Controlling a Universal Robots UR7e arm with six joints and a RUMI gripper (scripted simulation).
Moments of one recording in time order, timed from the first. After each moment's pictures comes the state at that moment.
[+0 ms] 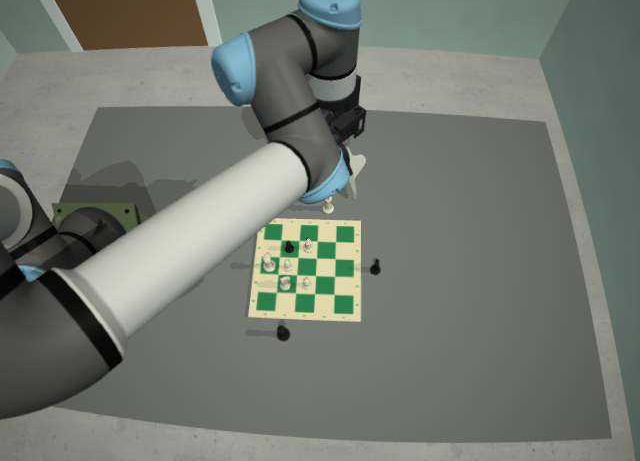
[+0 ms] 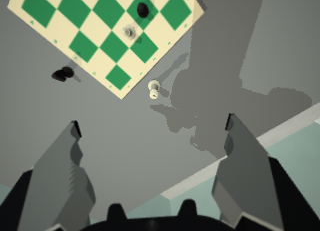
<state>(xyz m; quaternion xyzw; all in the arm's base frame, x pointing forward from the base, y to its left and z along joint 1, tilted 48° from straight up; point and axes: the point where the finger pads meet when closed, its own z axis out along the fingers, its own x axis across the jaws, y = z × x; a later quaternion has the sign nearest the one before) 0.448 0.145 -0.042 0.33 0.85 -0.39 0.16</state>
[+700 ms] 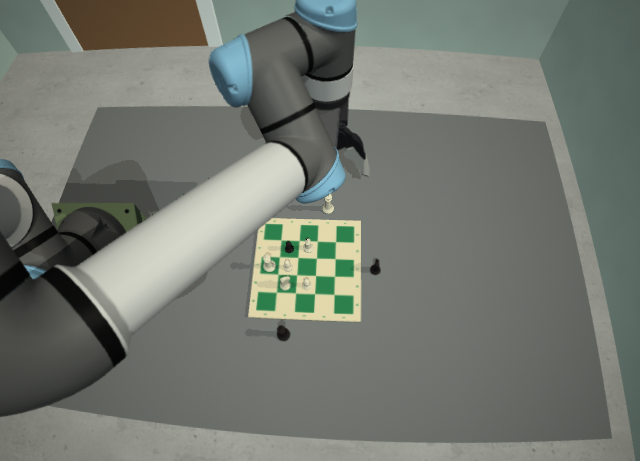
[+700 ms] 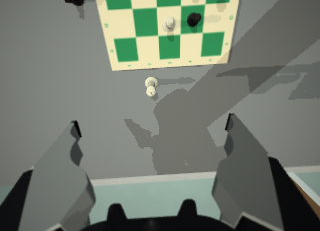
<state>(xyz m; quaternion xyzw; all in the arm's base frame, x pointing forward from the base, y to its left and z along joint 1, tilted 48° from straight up) 0.455 0.142 -0.048 0.01 0.91 -0.42 0.01</state>
